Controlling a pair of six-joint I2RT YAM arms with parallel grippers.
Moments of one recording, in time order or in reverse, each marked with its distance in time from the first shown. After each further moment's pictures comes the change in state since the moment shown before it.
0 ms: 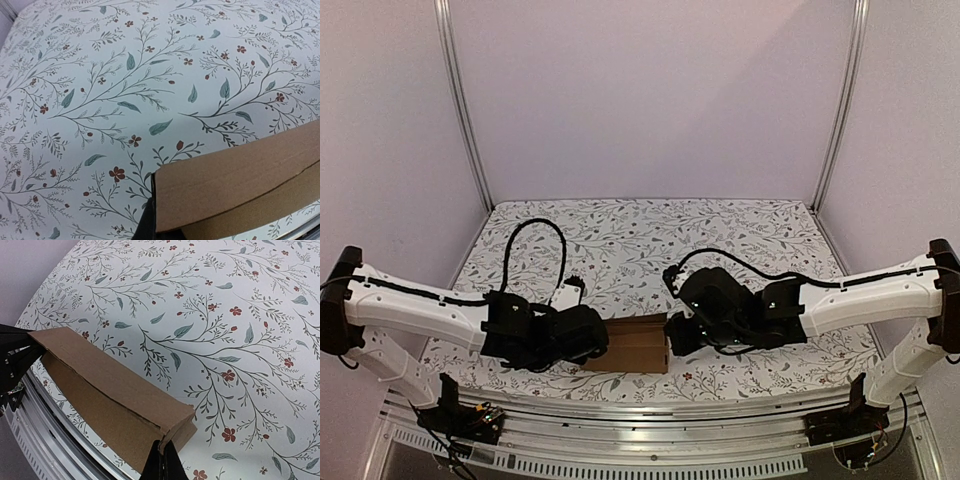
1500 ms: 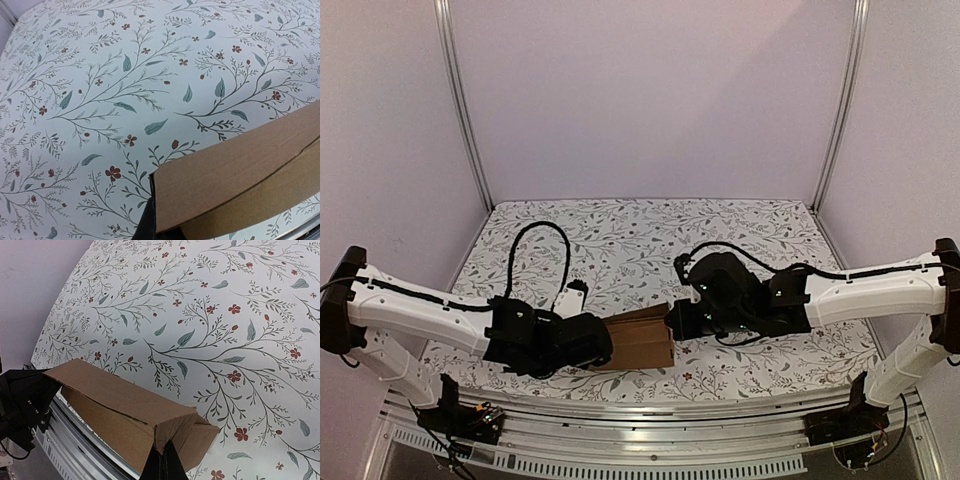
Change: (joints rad) left arm -0.038 0.023 0.003 0.004 -0.036 -0.022; right arm -0.064 -0.026 0.000 0.024 -0.085 0.154
